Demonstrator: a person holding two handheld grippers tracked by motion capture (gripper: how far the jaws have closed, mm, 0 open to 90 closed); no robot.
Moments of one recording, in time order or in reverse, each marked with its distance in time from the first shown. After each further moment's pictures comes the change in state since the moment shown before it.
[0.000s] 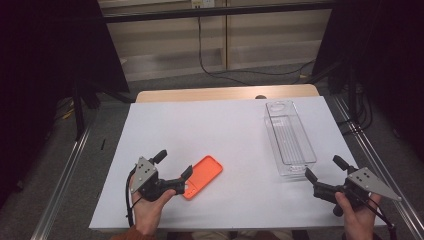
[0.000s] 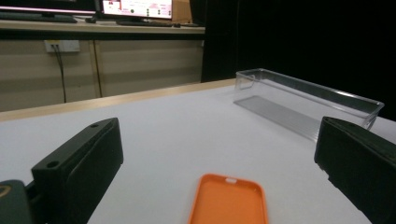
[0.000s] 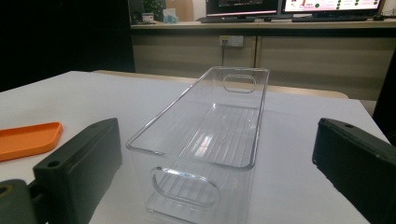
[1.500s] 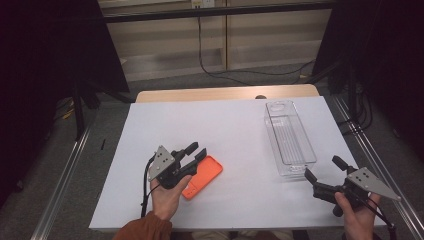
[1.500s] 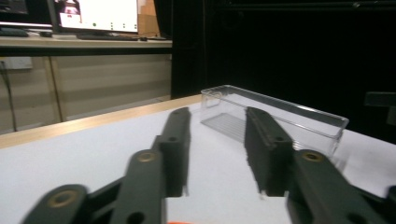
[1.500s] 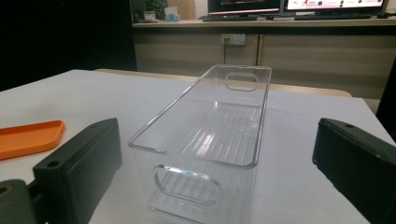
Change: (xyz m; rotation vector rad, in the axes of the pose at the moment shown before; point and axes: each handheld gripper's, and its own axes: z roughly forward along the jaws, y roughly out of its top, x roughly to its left) left arm -0.013 0.007 0.041 -0.055 -0.127 0.000; right arm 0.001 -0.001 0.001 0.005 0.009 0.007
